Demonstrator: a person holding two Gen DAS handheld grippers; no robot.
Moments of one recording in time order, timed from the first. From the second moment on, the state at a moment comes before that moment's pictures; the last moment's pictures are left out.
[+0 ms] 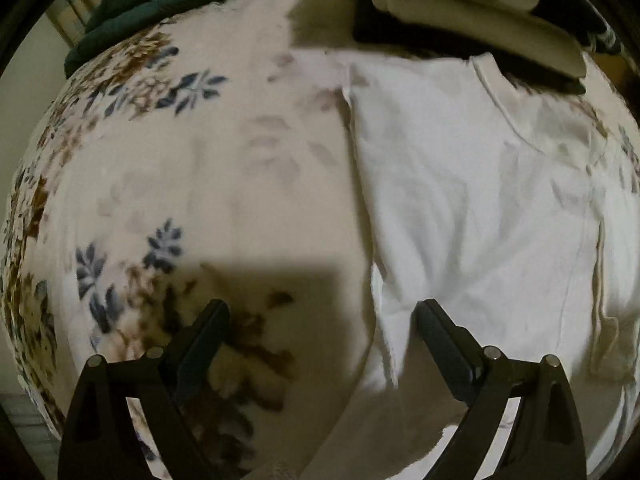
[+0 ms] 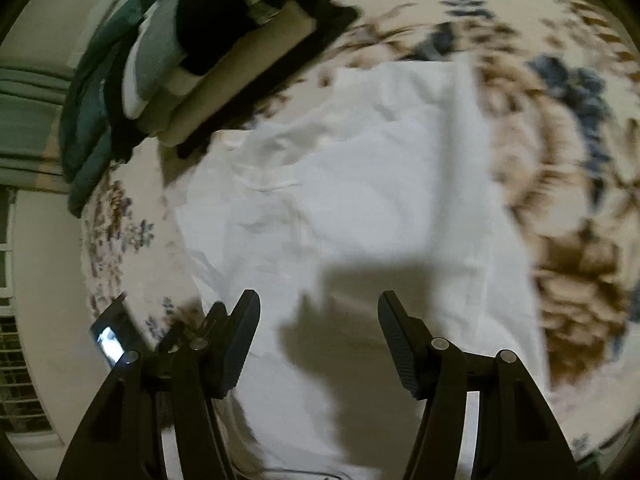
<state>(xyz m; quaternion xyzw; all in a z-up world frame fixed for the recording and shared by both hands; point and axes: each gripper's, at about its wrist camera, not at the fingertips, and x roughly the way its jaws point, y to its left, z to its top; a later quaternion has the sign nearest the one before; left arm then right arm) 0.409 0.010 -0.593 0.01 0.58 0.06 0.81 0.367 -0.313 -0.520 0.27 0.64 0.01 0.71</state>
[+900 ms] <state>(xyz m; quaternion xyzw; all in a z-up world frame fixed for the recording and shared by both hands) 0.095 -0.326 -0.583 -0.08 0.69 0.07 0.71 0.330 -0.584 -0.509 0.12 0.75 0.10 0.65</state>
